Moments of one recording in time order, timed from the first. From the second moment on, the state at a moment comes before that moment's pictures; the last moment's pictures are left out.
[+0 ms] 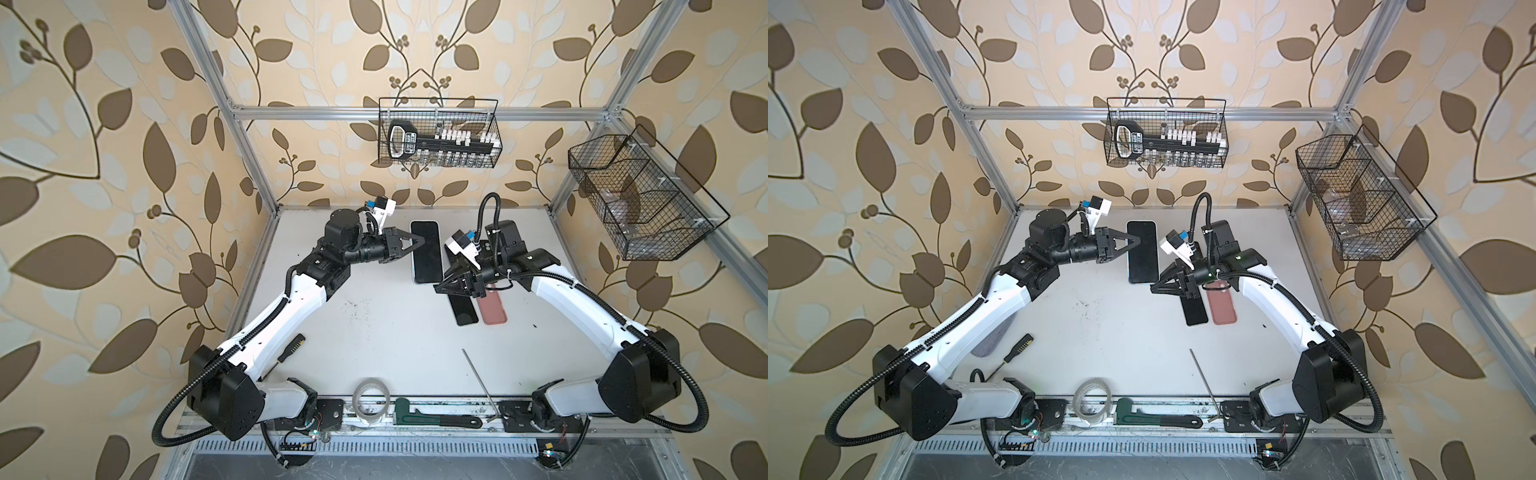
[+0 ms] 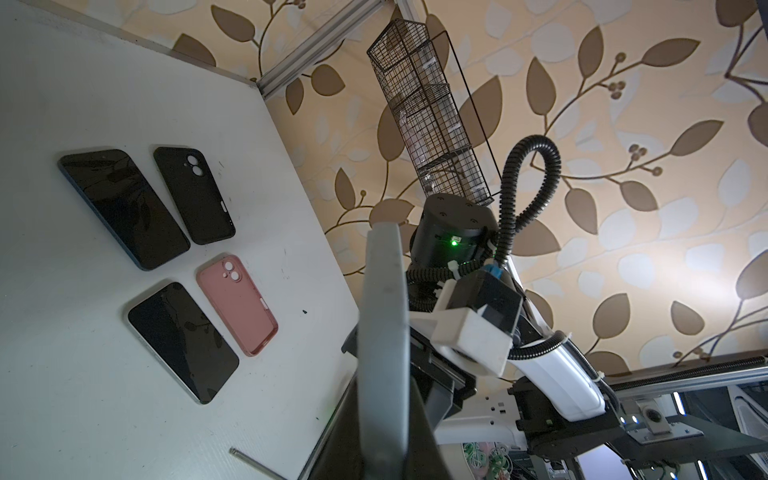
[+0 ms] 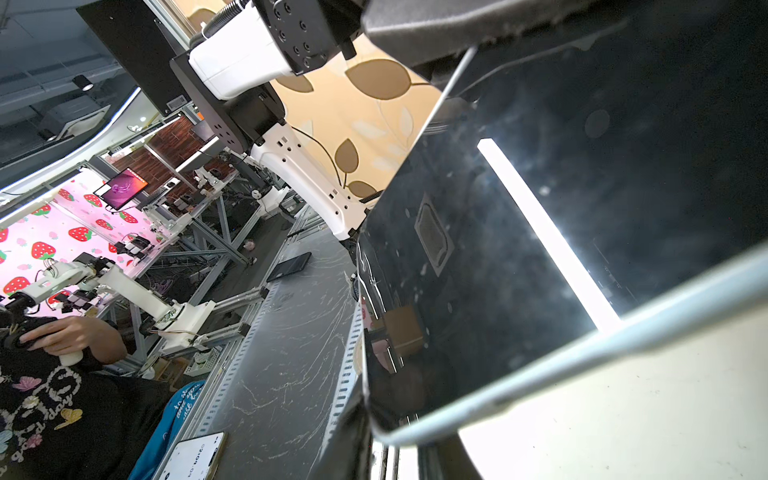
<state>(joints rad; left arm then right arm) -0.46 1.30 1.17 -0.03 0.78 -0.93 0.37 1.42 1.19 -0.60 -1.30 -0.32</state>
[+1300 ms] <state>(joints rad) -0.47 1.30 1.13 0.08 0.80 -0.94 0.37 1.46 1.23 -0.68 -1.35 -0.32</state>
